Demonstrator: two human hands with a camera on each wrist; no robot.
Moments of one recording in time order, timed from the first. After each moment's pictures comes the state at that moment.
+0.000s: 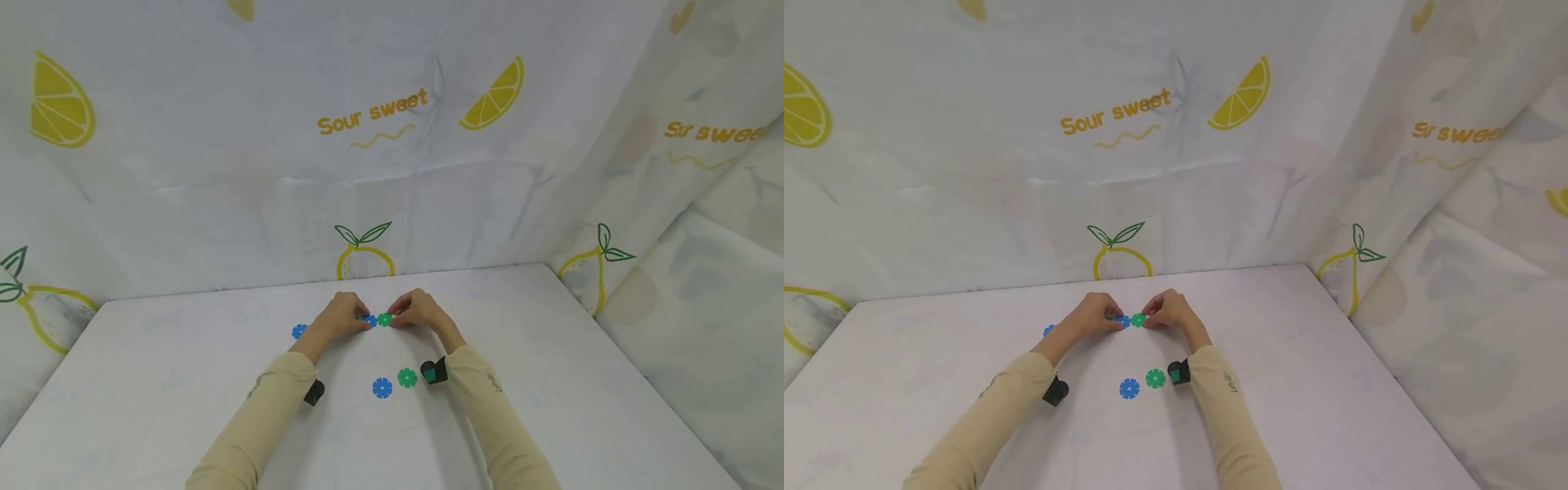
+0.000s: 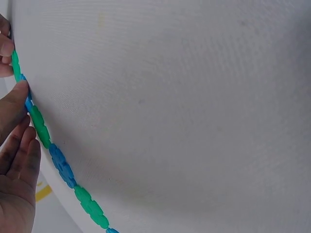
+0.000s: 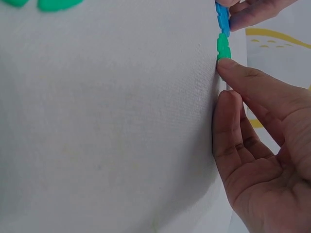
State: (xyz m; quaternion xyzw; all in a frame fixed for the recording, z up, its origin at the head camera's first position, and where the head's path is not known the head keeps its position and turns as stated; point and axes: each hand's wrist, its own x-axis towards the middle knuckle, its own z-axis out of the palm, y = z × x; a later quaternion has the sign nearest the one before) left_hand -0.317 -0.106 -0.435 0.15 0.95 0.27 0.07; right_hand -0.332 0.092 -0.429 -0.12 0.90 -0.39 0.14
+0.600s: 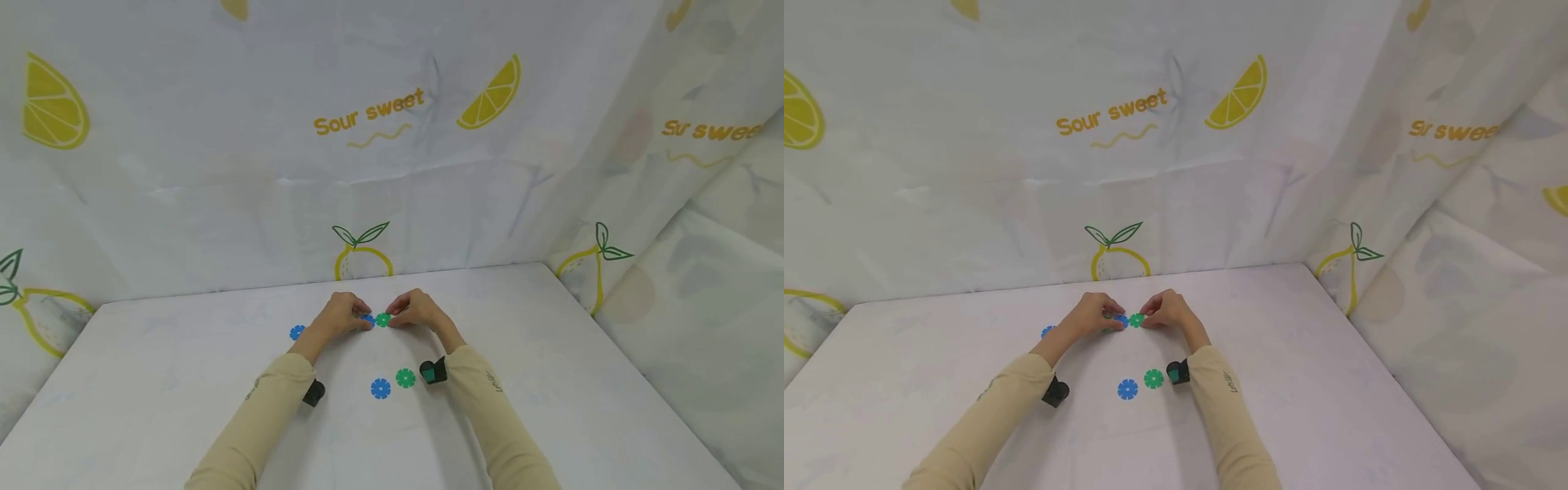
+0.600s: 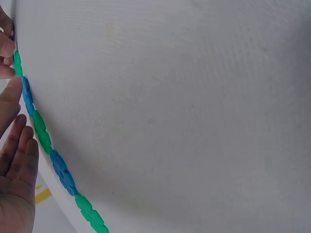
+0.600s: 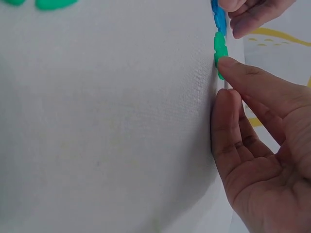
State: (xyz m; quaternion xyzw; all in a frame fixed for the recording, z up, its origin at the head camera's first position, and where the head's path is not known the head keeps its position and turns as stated) left_hand -0.317 -0.105 -0.436 0.14 0.94 0.30 0.06; right_hand -0.334 0.094 -0.432 -0.11 0.89 -0.41 0.15
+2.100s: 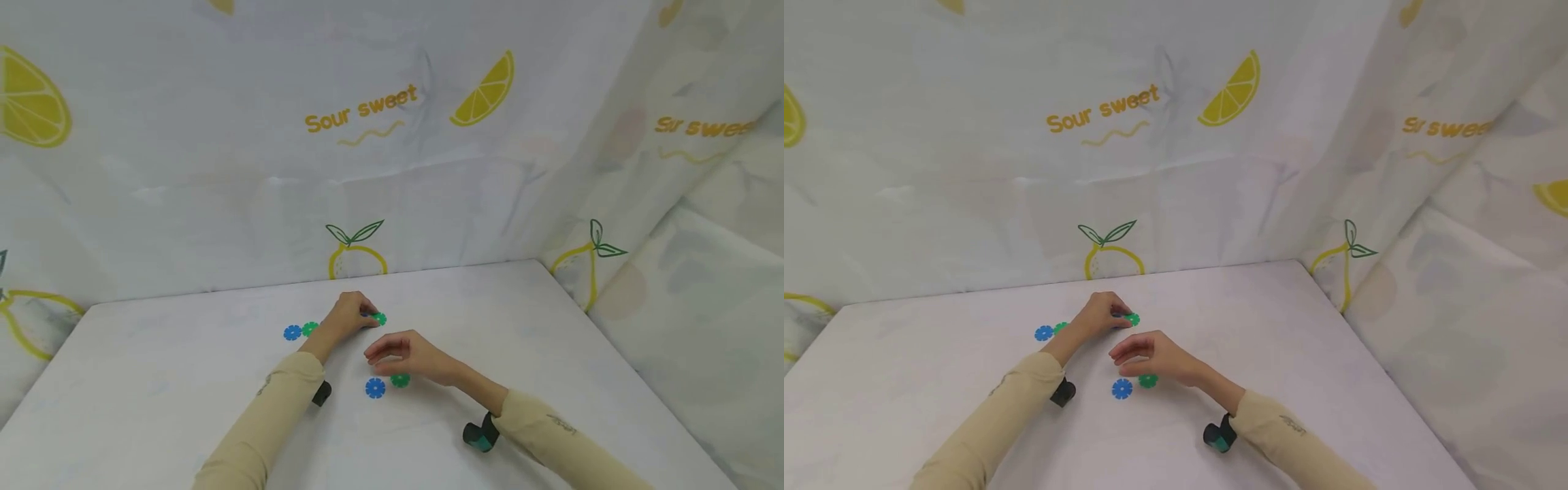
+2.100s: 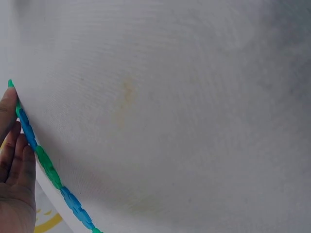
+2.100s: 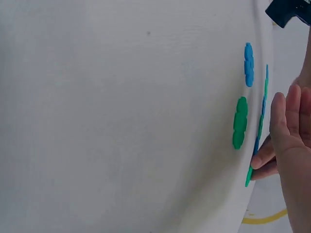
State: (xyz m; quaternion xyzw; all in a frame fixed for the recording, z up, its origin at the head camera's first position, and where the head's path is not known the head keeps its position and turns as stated) left_hand -0.317 -0.080 -0.441 0.14 0.93 0.33 0.03; right_hand -0.250 0.109 -0.435 -0.33 0.69 -0.58 0.28
